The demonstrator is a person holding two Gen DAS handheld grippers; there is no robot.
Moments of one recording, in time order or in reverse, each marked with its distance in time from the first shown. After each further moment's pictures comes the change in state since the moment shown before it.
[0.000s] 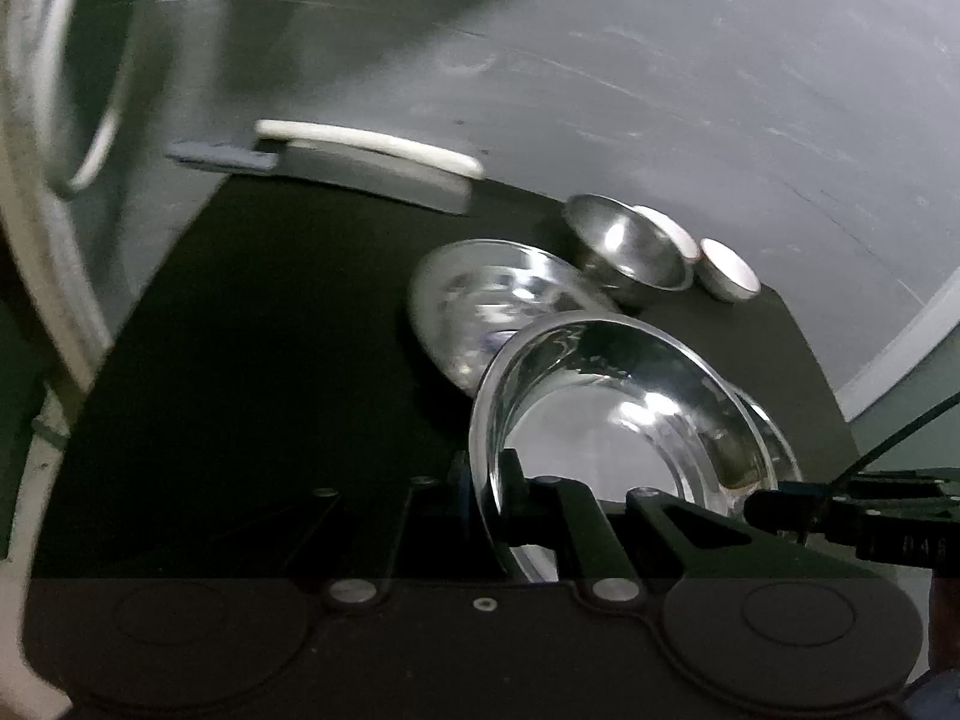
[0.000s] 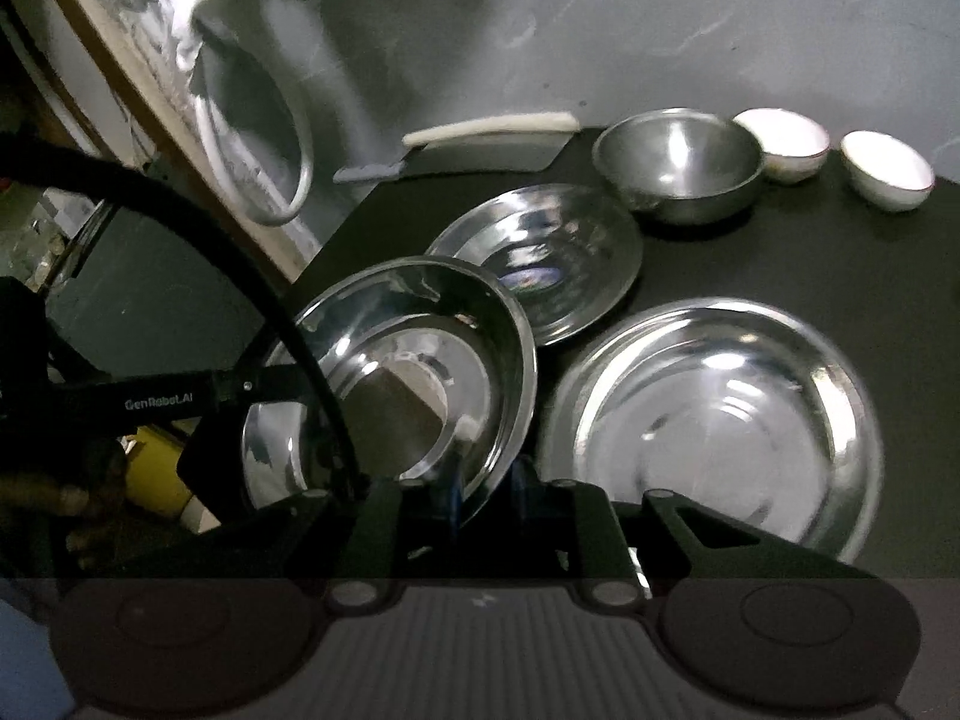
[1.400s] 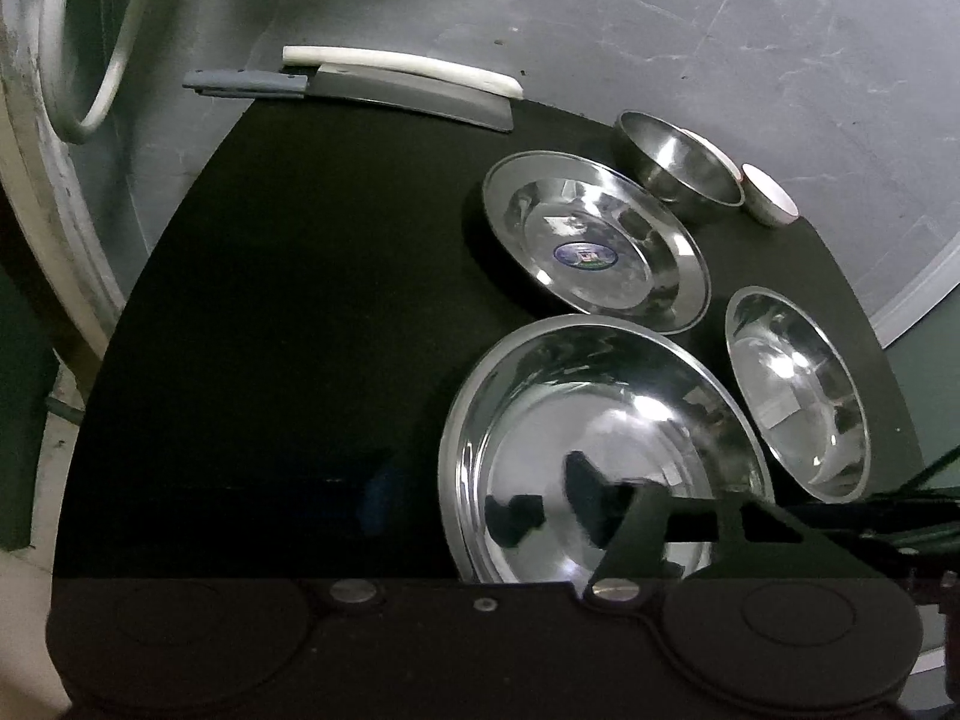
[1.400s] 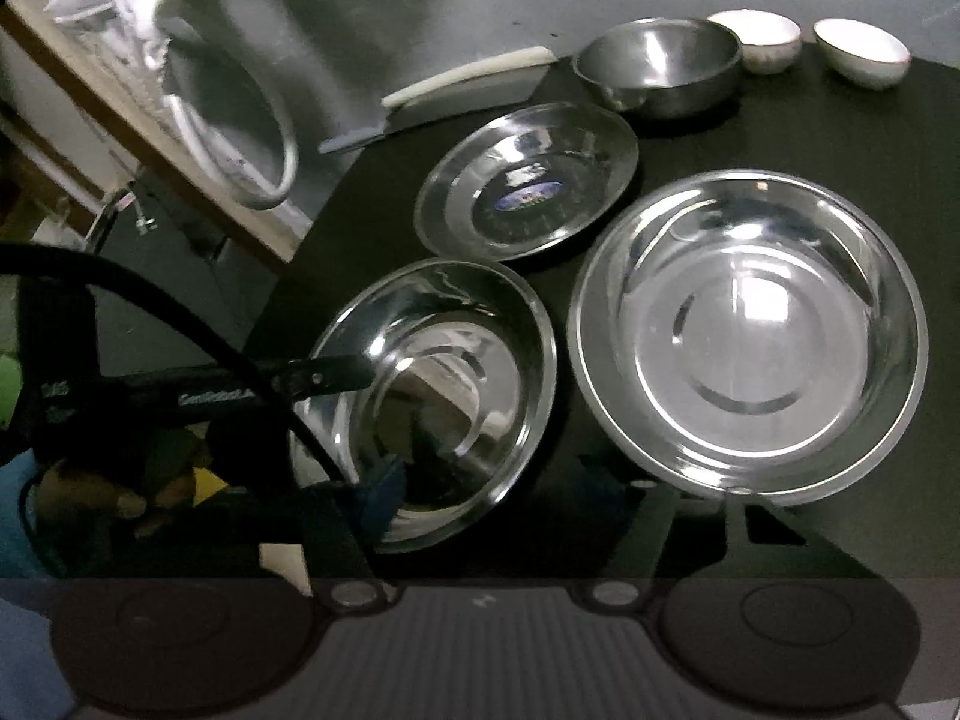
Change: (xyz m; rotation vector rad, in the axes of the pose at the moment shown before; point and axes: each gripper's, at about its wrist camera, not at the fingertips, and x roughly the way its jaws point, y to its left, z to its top) left arm 0.012 0.050 -0.023 0.029 0.121 0.019; right arm 0.025 0.010 -0.034 0.162 0.072 0.025
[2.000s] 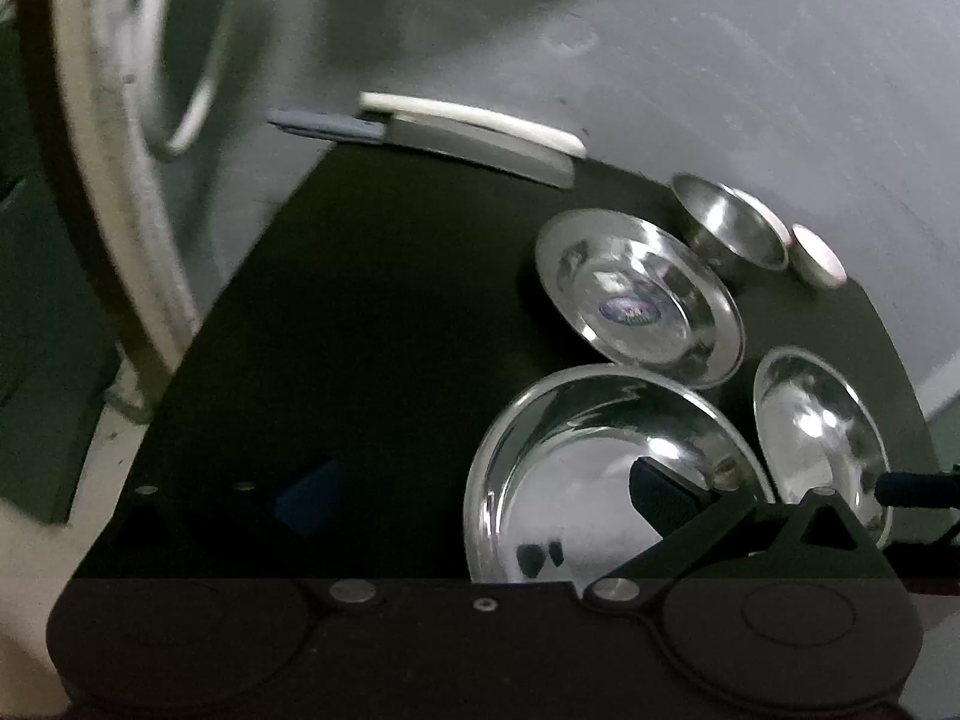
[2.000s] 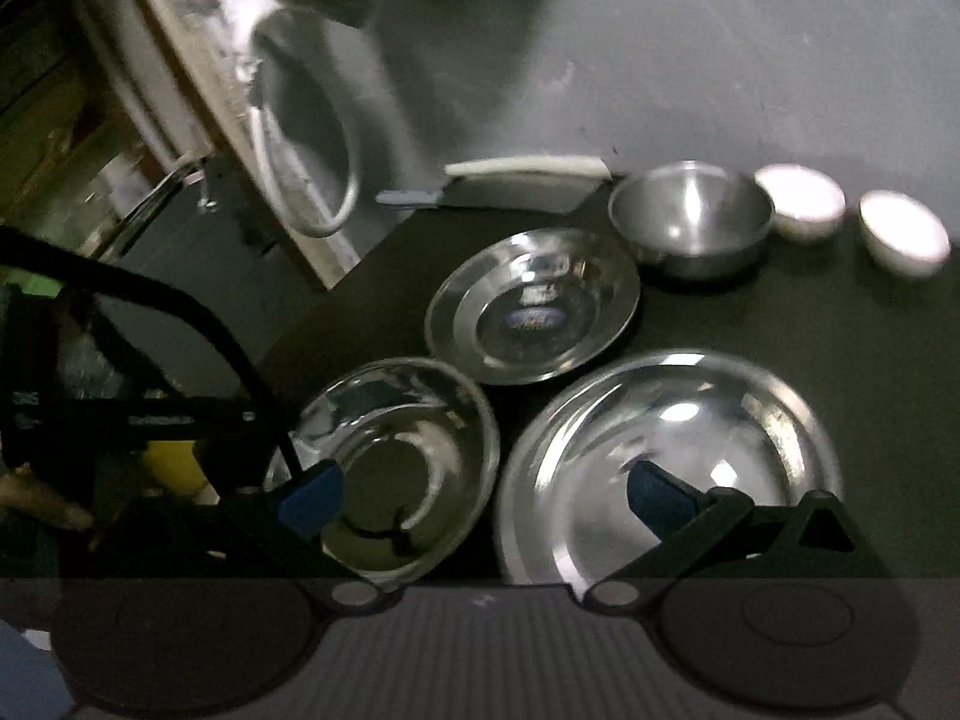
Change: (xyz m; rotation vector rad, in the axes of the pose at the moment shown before) left arm -0.015 -0.014 0.000 -0.058 -0.098 0.133; right arm -0.045 -0.010 0.030 -0.257 -0.103 0.057
